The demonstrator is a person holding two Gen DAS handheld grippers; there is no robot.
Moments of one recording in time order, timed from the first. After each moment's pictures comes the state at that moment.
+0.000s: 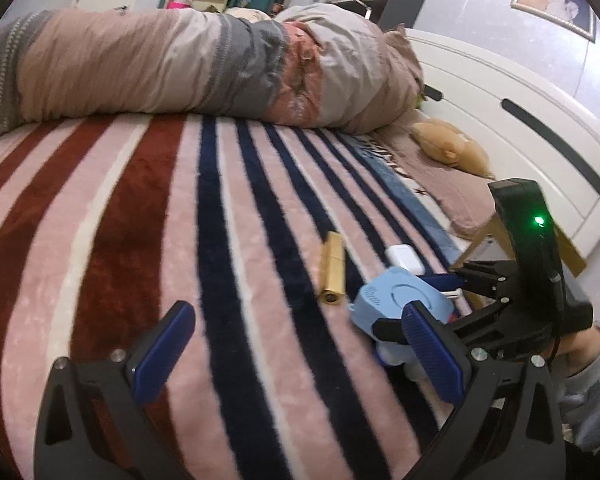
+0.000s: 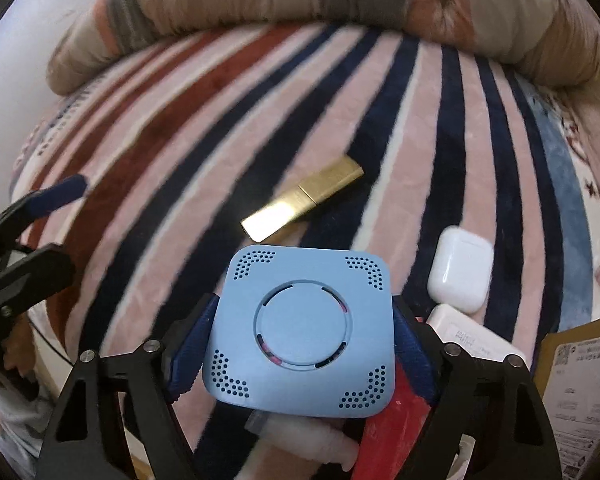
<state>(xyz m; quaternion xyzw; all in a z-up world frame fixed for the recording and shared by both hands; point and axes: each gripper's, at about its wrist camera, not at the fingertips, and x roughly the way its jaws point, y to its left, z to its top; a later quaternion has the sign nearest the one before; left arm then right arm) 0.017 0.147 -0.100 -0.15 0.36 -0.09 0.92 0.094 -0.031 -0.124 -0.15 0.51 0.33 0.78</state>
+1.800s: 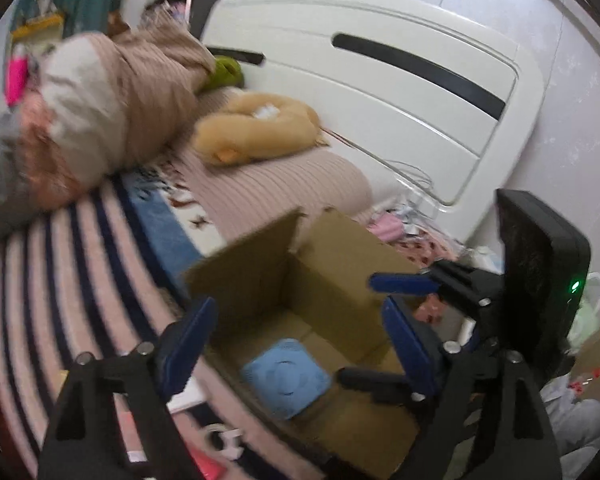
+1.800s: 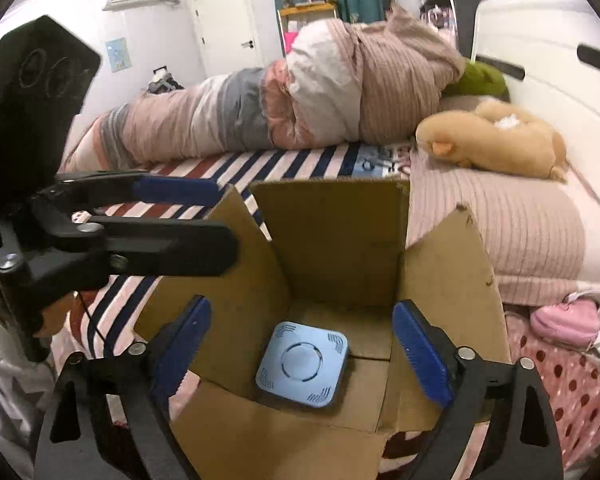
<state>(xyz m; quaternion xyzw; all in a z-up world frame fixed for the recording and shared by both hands) 0.080 -0.152 0.049 -0.01 0.37 -0.27 0.89 0.058 -0.301 0.005 -0.06 0.36 0.29 0.88</state>
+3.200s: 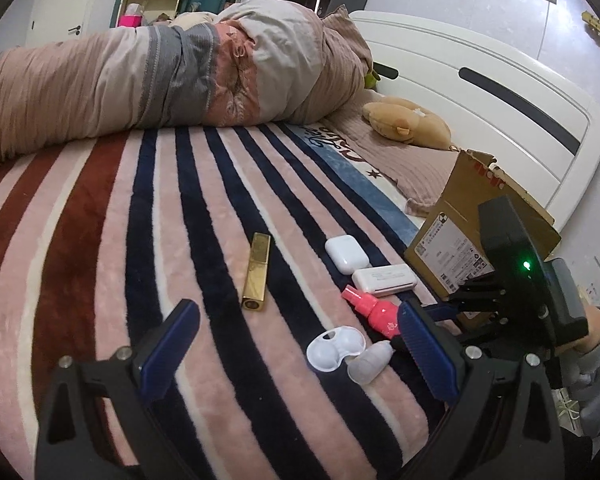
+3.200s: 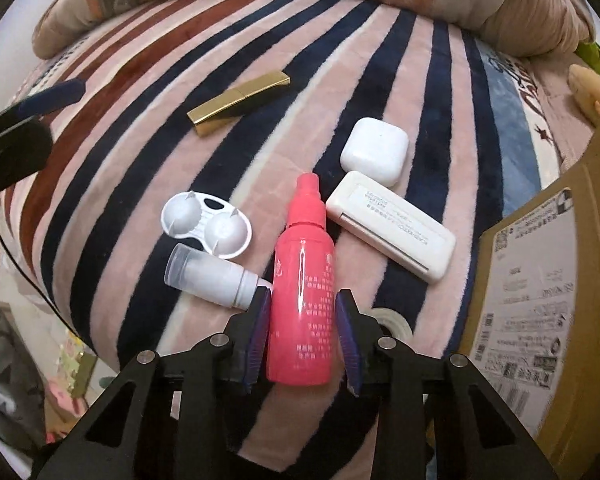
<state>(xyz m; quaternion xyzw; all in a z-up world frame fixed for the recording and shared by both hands) 0.012 0.083 -0.076 -0.09 0.36 -0.14 0.92 0.071 -0.097 -0.138 -0.21 0.55 0.27 0.76</state>
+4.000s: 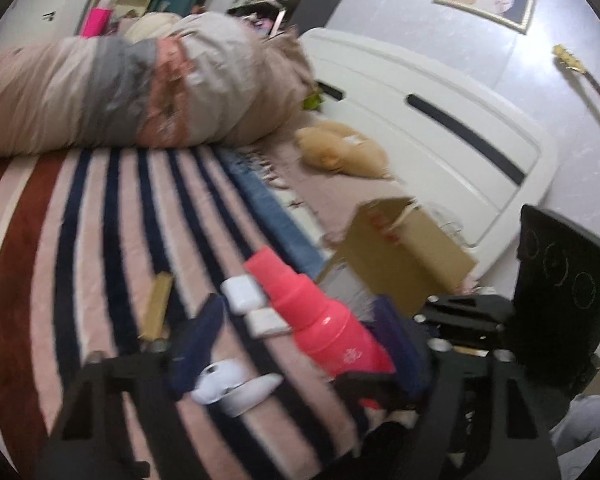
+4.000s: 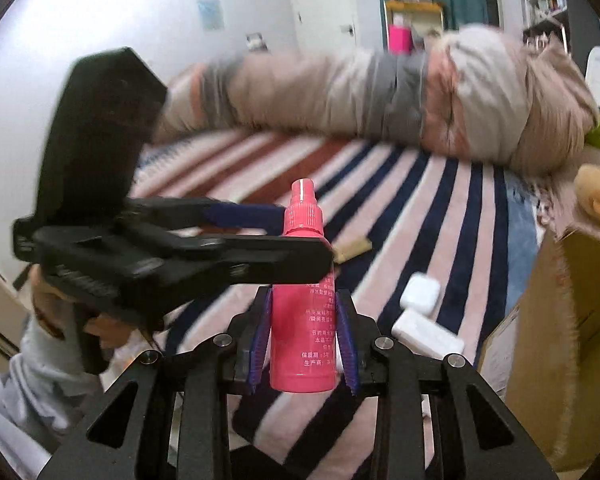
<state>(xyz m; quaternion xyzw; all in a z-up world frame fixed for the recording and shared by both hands) 0.016 0.035 -0.008 -0.15 0.33 -0.24 0.90 0.003 -0.117 -0.018 -0.11 0.34 0.43 0.83</state>
